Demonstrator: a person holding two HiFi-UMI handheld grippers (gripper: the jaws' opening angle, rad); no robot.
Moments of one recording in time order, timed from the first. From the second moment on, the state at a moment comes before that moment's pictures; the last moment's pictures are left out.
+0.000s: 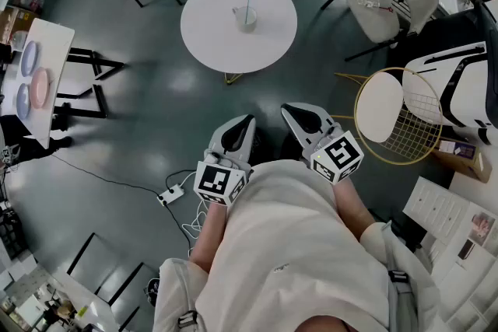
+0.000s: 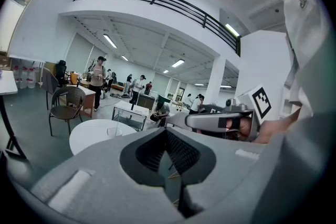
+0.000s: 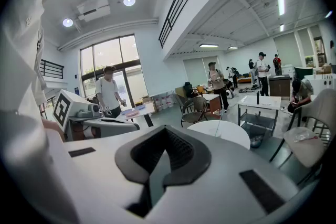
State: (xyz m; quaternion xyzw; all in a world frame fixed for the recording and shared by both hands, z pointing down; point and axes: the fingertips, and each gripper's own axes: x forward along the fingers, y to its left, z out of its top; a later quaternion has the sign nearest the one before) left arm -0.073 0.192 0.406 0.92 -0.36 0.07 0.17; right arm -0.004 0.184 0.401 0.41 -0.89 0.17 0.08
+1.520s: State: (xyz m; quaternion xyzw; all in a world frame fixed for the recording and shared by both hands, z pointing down) left arm -0.100 0.168 0.423 0.90 -0.37 0.06 0.21; right arm 0.027 0.165 0.414 0.47 -0.84 0.24 0.05
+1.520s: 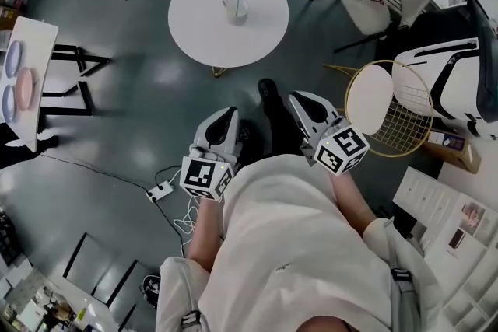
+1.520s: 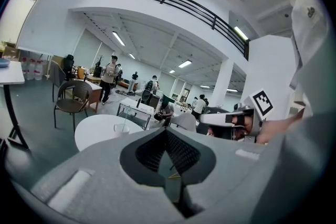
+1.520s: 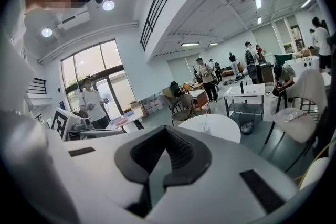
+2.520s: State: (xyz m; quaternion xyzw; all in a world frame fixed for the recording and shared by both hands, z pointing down) left arm 0.006 0.032 0.404 0.87 -0.45 0.08 0.19; right arm 0.096 -0.020 0.426 0.36 -0.89 0.27 0.03
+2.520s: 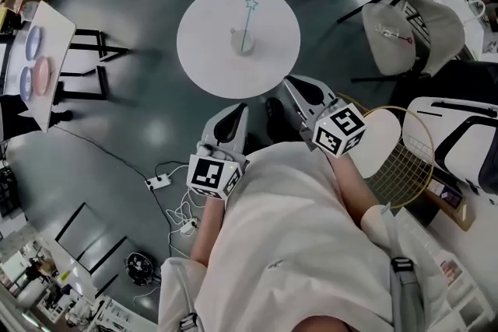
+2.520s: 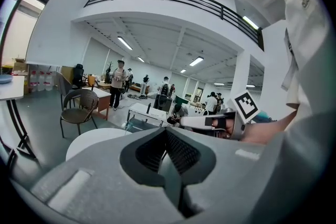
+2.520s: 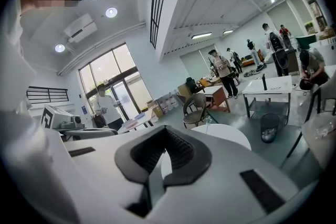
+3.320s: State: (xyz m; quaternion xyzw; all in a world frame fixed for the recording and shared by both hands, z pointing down) left arm -0.004 0.013 0.428 0.81 -0.53 0.09 0.23; right arm 0.063 -0.070 0.479 0.27 -0.91 0.30 0.09
